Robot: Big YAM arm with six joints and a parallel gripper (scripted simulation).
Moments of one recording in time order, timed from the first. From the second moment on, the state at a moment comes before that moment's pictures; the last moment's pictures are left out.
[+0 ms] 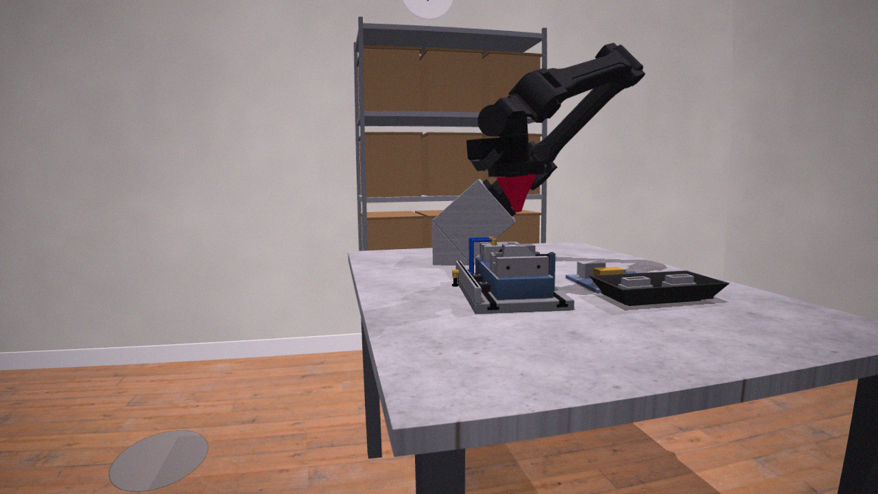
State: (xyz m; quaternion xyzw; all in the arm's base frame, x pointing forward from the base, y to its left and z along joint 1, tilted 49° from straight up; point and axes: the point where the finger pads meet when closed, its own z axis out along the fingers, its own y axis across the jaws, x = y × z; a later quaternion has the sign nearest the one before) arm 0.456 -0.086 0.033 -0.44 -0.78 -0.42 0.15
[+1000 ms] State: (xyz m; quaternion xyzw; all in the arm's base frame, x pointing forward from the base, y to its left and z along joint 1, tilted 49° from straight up) arm 0.455 -0.089 0.031 -0.66 -0.63 -0.35 0.22
